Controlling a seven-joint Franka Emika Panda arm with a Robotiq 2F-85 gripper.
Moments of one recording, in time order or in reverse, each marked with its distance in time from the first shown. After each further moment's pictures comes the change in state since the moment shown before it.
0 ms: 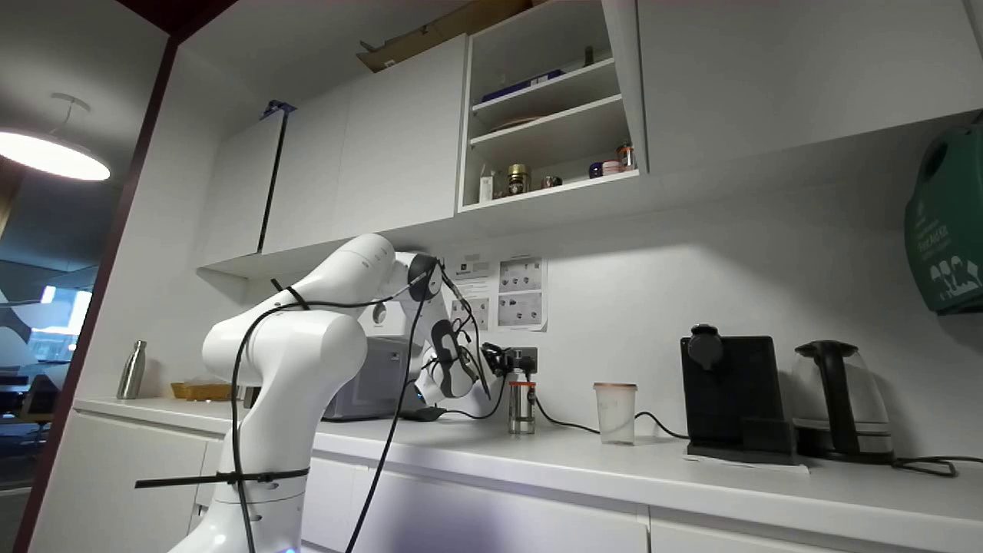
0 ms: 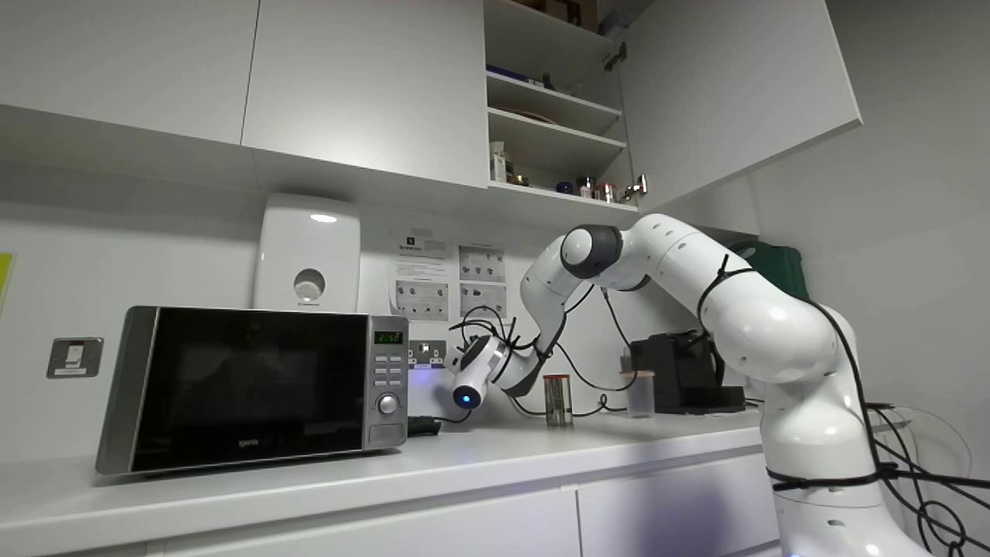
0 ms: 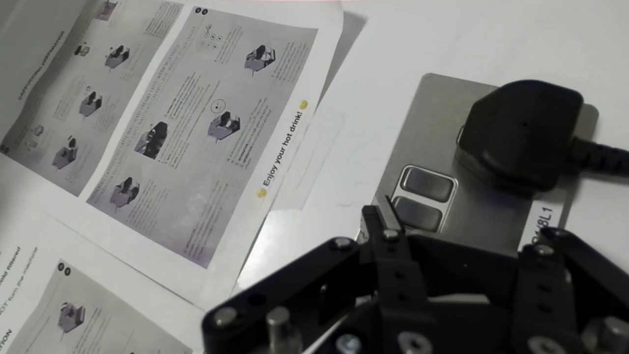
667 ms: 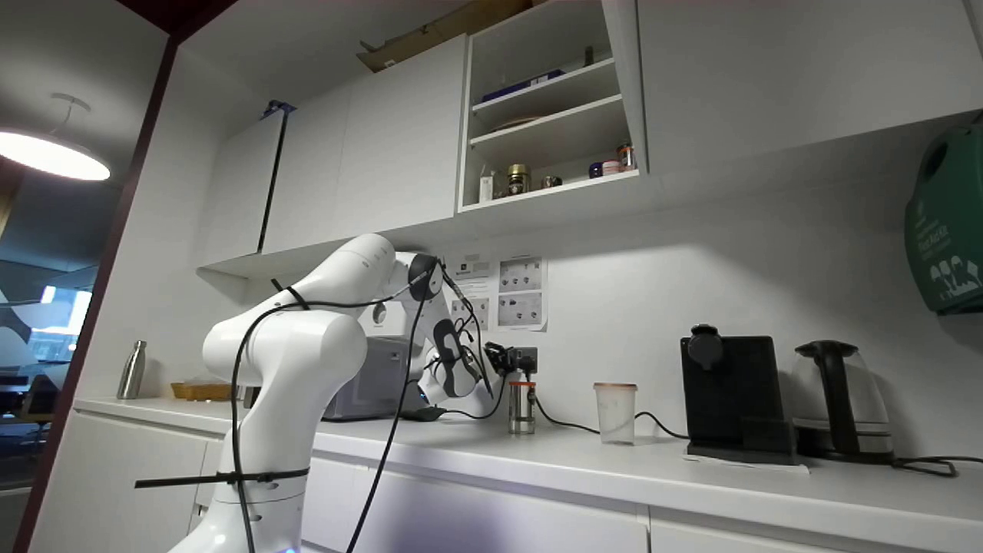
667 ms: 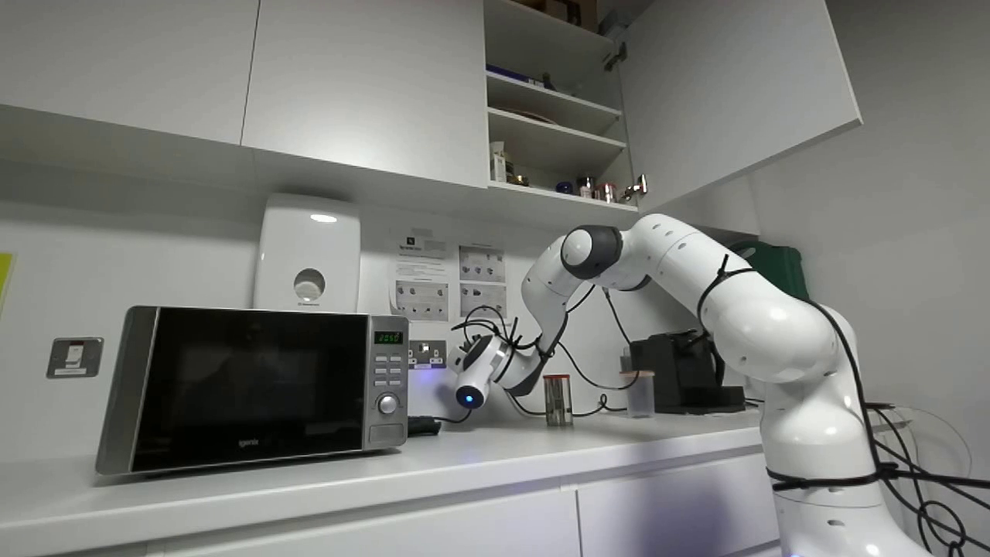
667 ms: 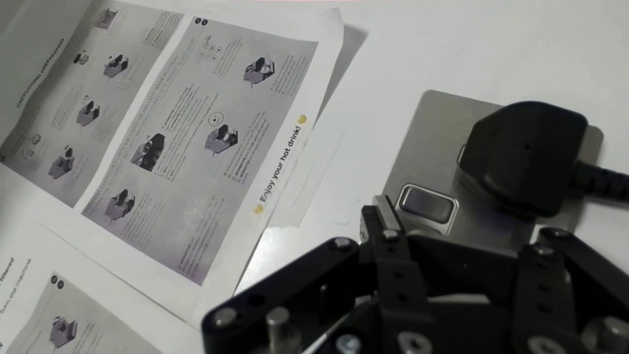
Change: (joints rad) arm -0.002 0.000 -0.015 0.003 -0.003 0.000 0.000
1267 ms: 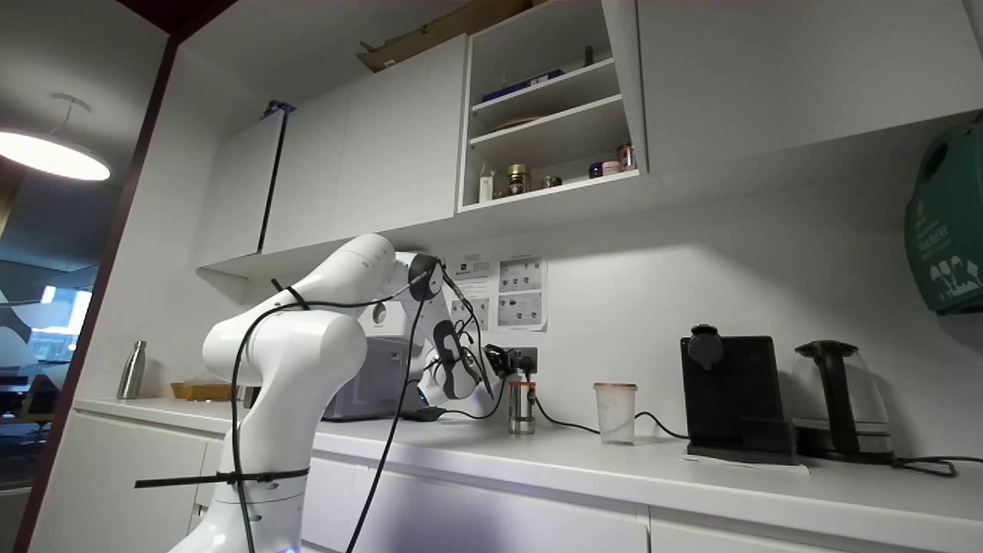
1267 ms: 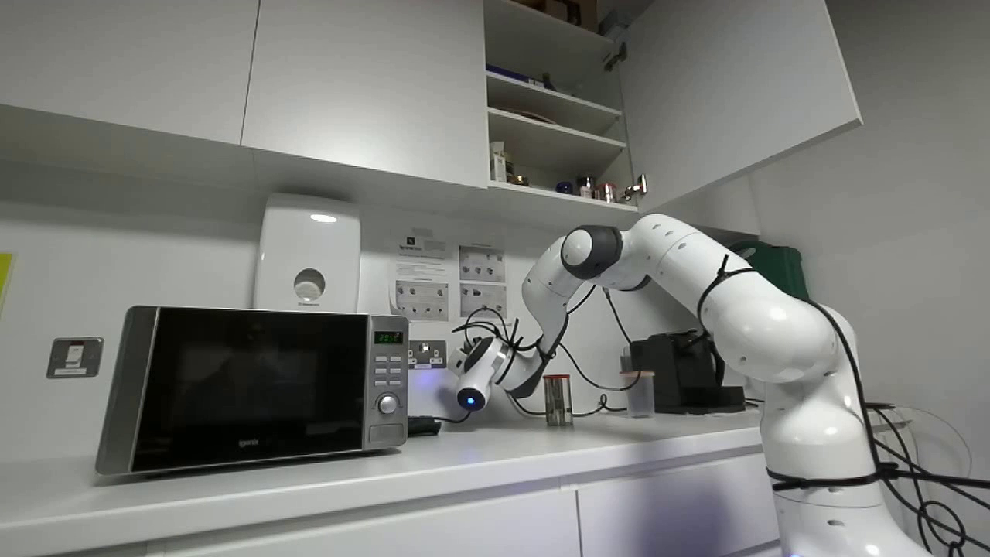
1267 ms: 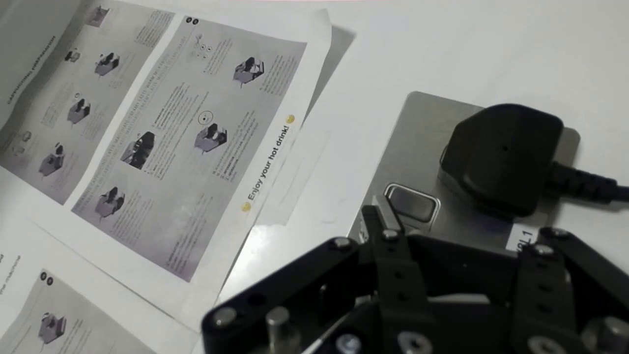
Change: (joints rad) arm -0.002 0.000 -0.001 -0.013 0.000 0.000 0.000
